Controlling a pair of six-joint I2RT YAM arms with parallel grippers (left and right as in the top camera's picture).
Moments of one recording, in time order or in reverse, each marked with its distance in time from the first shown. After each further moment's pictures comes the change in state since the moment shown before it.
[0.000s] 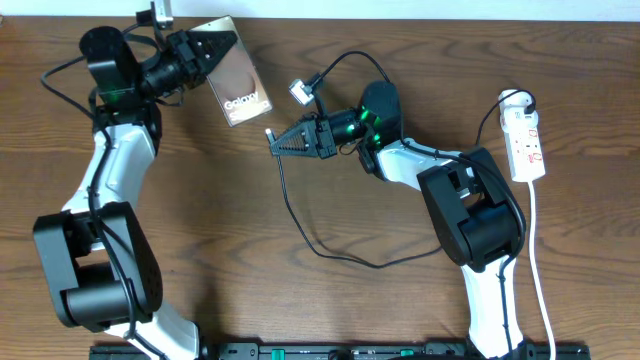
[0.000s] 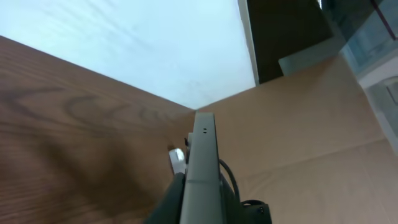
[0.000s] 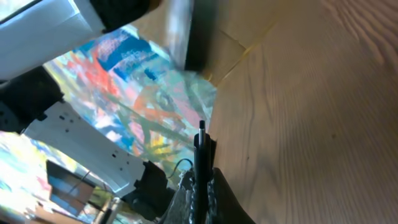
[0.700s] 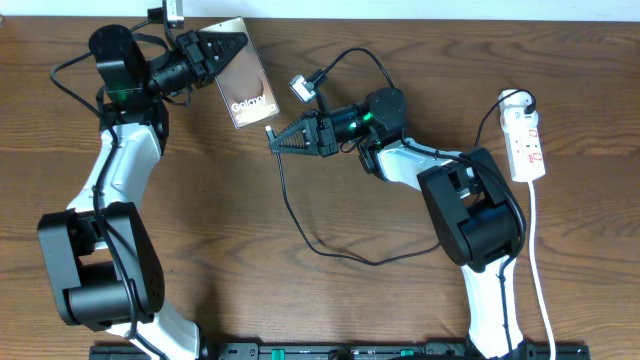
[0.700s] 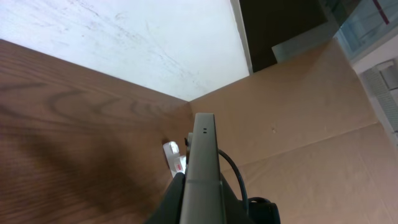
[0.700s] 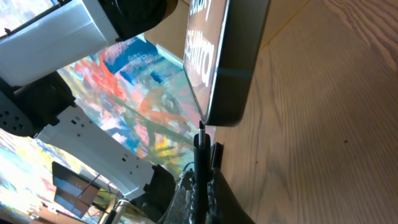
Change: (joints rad) left arm -0.023 0.000 0.000 0.027 0.026 0.001; right arm 0.000 0.000 0.000 0.139 0.003 0.145
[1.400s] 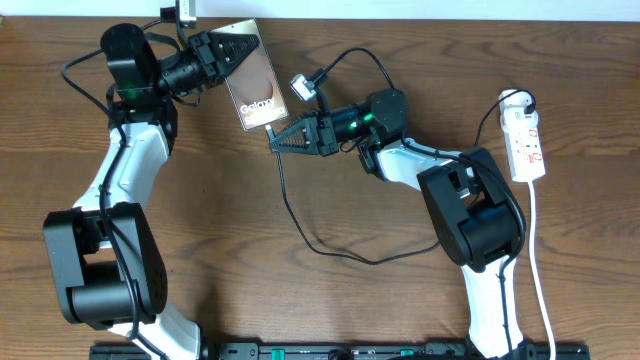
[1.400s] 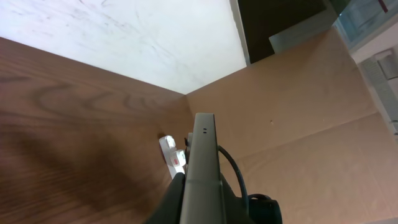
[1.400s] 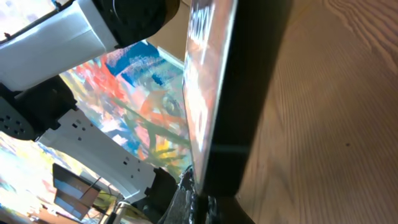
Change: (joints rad) left arm -0.039 0.000 0.000 0.000 0.000 0.011; right arm 0.000 0.000 0.000 0.040 0.008 0.035
